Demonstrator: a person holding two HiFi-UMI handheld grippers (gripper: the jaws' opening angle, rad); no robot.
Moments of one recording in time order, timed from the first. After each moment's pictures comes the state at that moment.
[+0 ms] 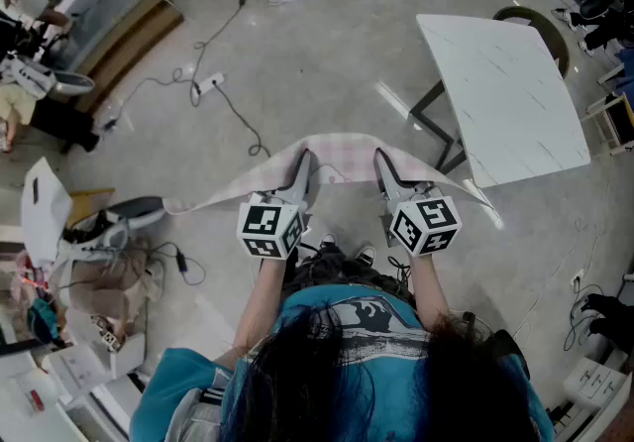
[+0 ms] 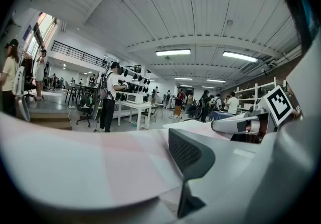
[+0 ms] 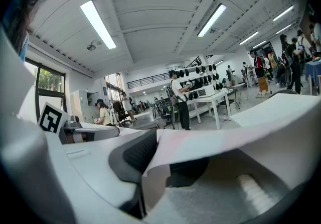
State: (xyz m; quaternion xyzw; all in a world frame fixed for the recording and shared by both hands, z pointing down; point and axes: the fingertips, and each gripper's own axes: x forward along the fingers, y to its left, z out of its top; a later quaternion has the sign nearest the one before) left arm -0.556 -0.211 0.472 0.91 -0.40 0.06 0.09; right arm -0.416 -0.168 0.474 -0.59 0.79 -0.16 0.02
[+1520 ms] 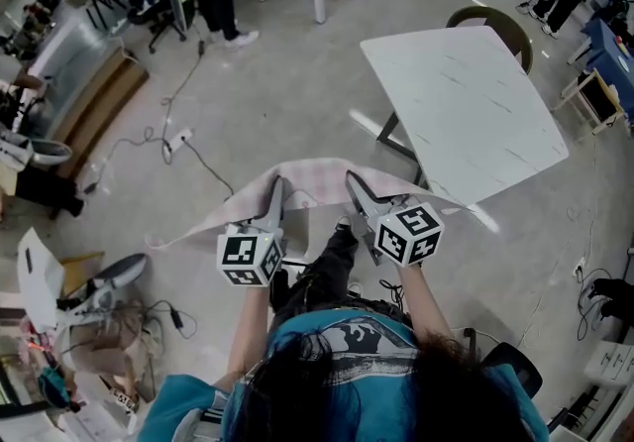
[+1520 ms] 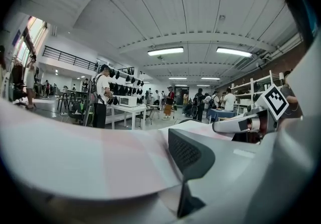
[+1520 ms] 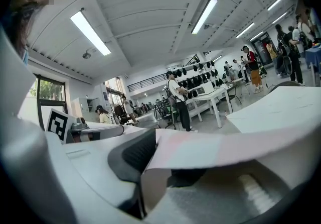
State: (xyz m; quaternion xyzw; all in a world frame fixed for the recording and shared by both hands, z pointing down) left arm -0.469 -0.261 0.464 0.92 -0.38 0.06 0.06; right arm -0.332 -0.211 0.477 -0.57 0.80 -0.19 0.04
